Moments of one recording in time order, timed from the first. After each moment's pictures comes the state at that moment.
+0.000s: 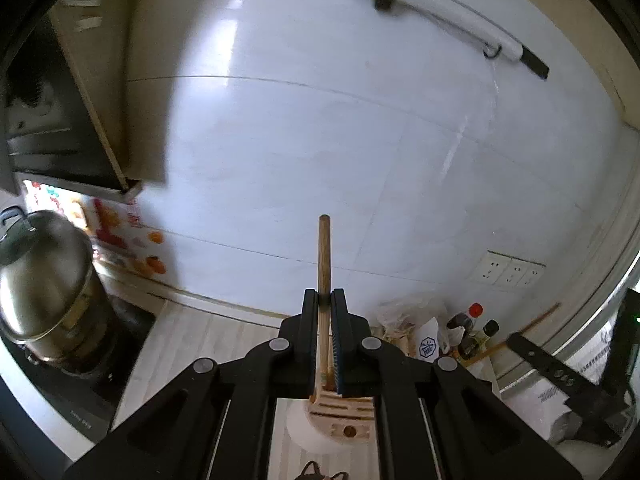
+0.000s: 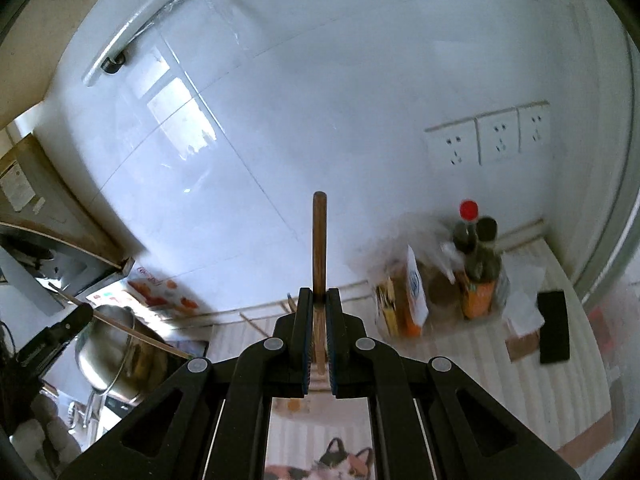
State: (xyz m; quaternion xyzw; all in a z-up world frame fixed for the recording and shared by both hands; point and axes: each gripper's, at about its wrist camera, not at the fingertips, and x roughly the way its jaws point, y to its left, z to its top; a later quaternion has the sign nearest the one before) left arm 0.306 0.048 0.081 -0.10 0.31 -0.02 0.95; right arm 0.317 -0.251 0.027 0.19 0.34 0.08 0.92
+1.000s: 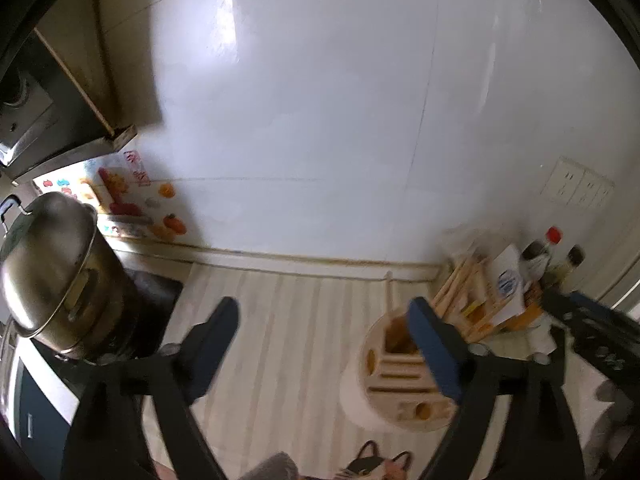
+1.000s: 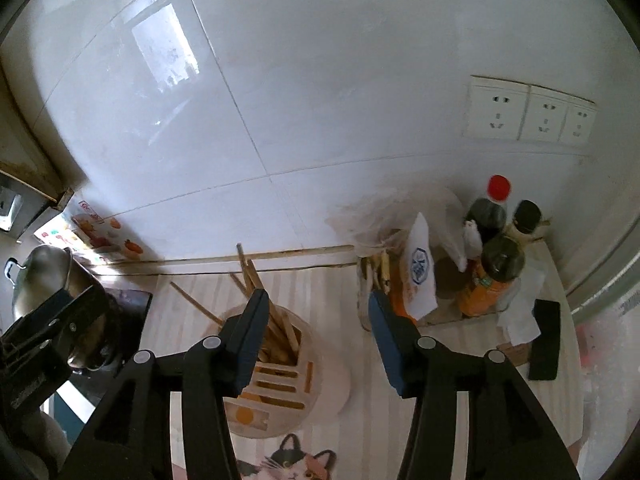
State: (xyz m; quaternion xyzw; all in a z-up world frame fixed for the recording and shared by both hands) left arm 0.344 0.036 -0.028 -0.01 0.40 0.05 0.91; right arm 0.378 -0.200 -0.053 0.09 0.42 0.05 0.90
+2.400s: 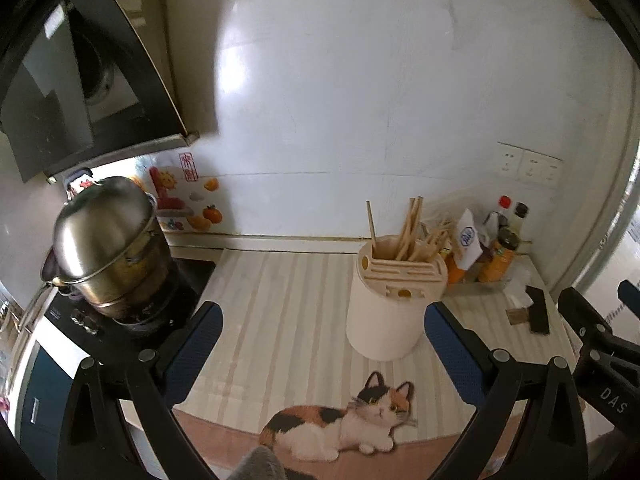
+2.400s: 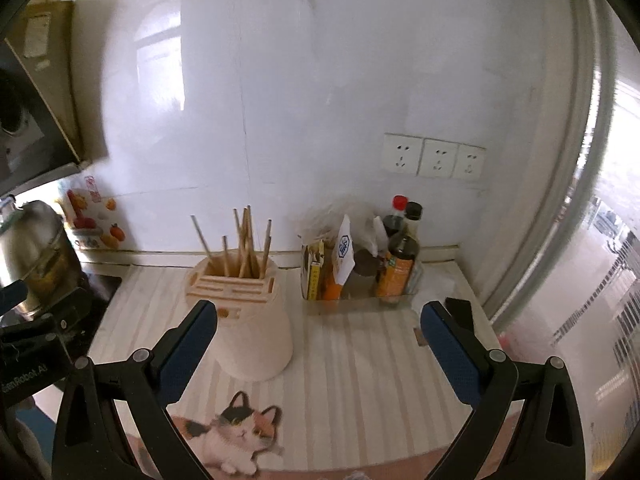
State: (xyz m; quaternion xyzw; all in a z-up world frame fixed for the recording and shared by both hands) left arm 0.133 0.026 0.012 0.01 0.33 0.04 0.94; right arm 0.152 -0.174 -0.024 0.00 0.30 -0.04 0.95
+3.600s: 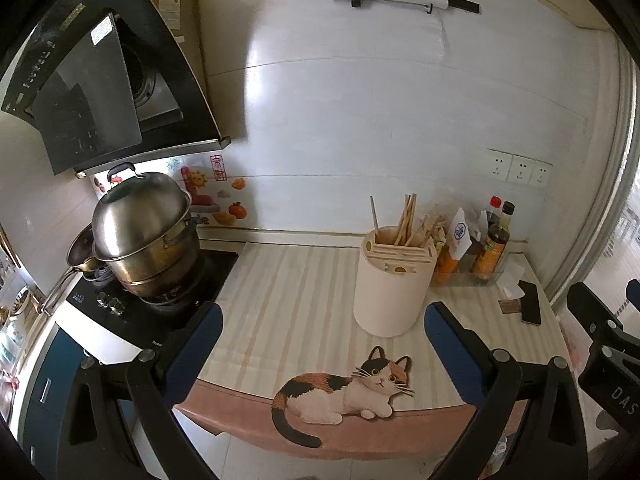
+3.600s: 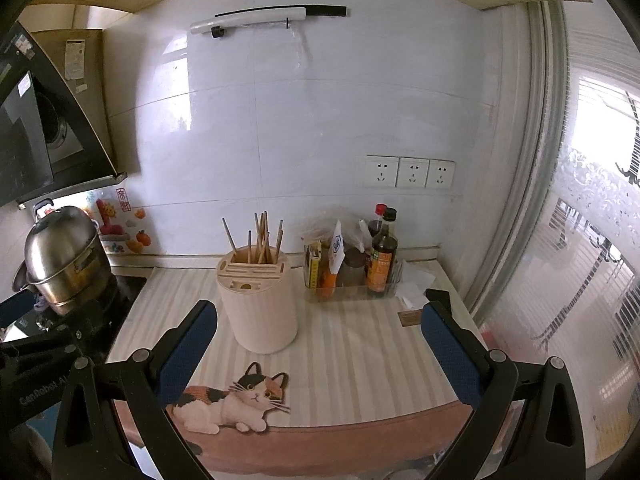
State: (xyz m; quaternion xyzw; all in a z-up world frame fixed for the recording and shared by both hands) left arm 0.052 0.020 0.036 0.00 0.32 0.06 0.95; right arm 0.032 -0.178 0.019 0.00 0.27 -0.04 0.96
